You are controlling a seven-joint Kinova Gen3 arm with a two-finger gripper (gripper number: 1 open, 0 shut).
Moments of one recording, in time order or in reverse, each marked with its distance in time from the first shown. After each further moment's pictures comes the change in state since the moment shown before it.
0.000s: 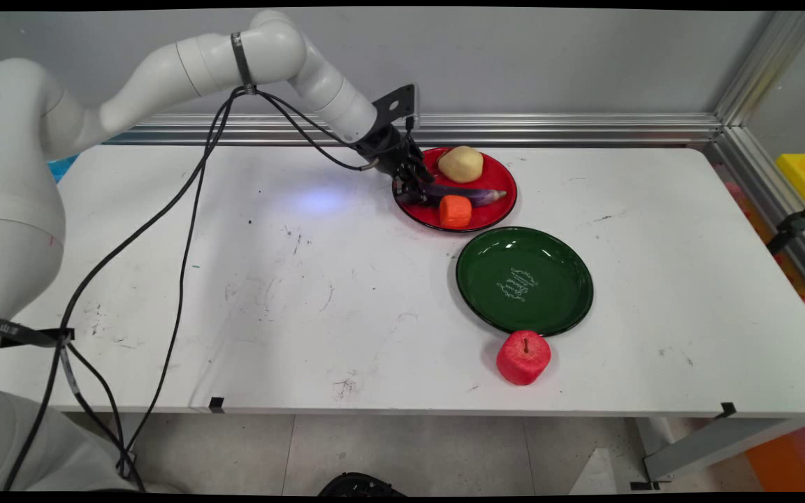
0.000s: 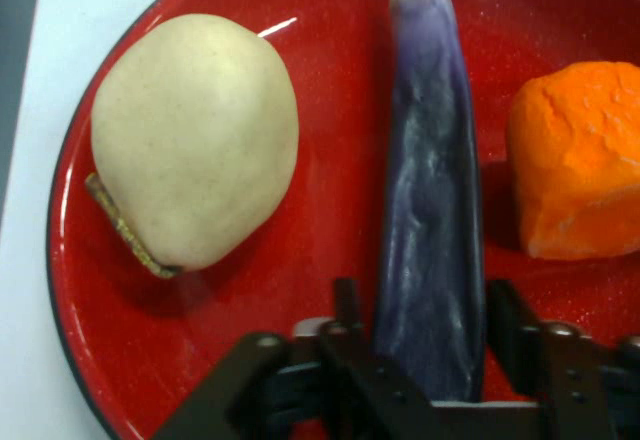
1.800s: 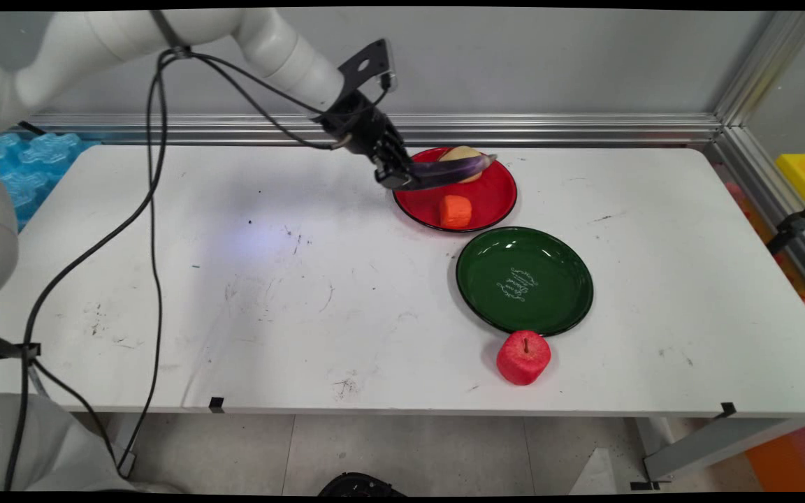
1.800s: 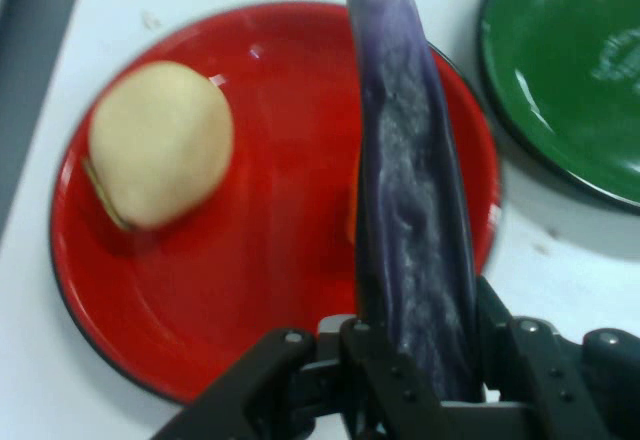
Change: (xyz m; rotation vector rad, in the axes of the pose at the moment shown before) arm 0.036 0.068 -0.108 0.039 -0.005 -0.139
